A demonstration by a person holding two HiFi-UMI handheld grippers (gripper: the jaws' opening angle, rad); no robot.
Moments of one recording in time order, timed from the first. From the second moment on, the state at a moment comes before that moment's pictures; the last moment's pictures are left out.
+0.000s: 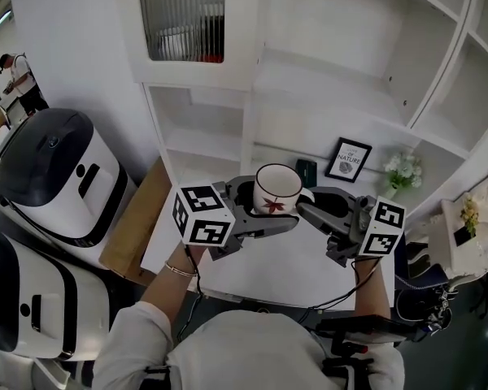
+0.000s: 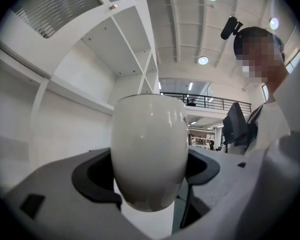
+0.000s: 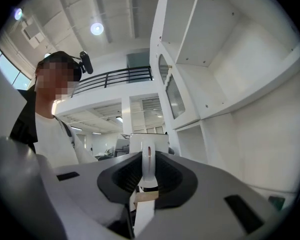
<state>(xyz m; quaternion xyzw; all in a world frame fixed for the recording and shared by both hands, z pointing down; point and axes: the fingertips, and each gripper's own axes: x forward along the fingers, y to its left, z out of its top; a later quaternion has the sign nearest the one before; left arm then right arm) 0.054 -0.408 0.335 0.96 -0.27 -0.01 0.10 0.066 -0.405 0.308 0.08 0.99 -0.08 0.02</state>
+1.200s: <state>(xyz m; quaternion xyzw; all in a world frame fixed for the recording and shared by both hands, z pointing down) 0.088 -0.514 0.183 0.97 -0.24 -0.03 0.04 0.101 -0.505 0.156 0.00 1.00 -0.02 0.06</state>
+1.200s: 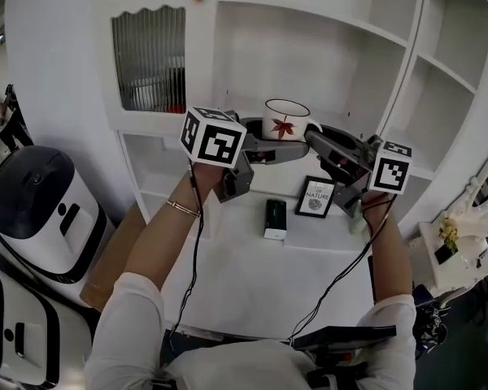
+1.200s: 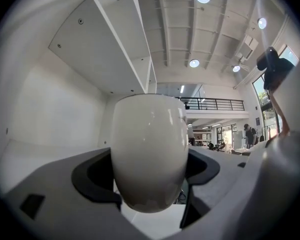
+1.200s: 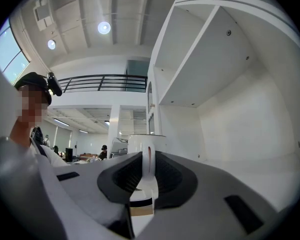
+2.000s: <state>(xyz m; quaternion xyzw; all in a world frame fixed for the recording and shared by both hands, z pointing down) 0.052 -0.587 0.136 0.93 -0.35 -0.11 0.09 0.071 -0.578 0.111 0.01 1.00 -0.04 0.08</state>
